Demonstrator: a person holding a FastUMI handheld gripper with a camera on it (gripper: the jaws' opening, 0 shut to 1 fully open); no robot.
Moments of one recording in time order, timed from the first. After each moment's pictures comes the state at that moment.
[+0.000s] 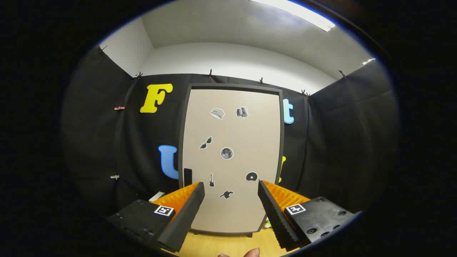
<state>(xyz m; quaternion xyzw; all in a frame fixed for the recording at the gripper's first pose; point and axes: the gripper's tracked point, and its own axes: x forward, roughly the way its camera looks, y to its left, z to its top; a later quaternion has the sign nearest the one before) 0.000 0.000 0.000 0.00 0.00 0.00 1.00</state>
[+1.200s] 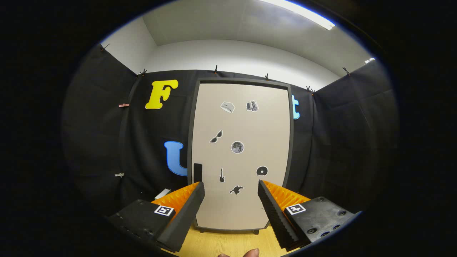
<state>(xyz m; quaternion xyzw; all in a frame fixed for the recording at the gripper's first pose) -0.001 0.028 -0.015 0.00 0.01 0.01 1.00</state>
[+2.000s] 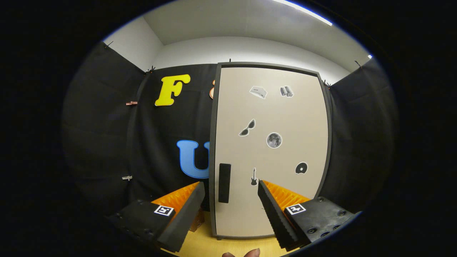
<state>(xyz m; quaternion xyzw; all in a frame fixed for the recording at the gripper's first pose) 0.085 0.121 -0.066 0.02 0.02 0.06 1.00</state>
